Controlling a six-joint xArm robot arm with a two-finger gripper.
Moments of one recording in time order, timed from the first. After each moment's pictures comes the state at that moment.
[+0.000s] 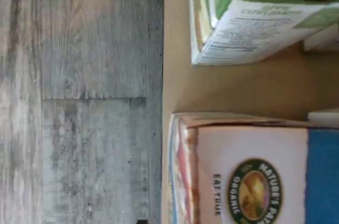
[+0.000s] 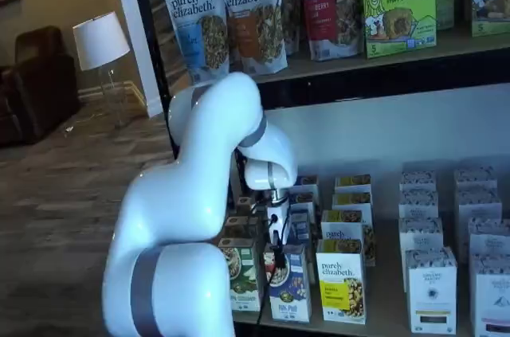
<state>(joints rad) 0.09 1.05 -1.66 0.04 0.66 -1.50</state>
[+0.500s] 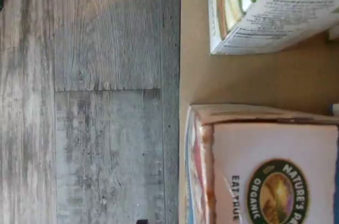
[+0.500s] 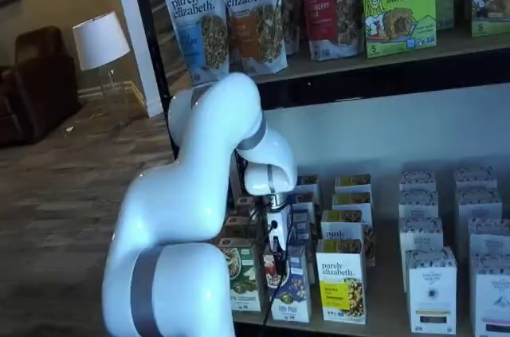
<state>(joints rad) 0.09 1.05 -1.63 0.00 0.65 -1.47</state>
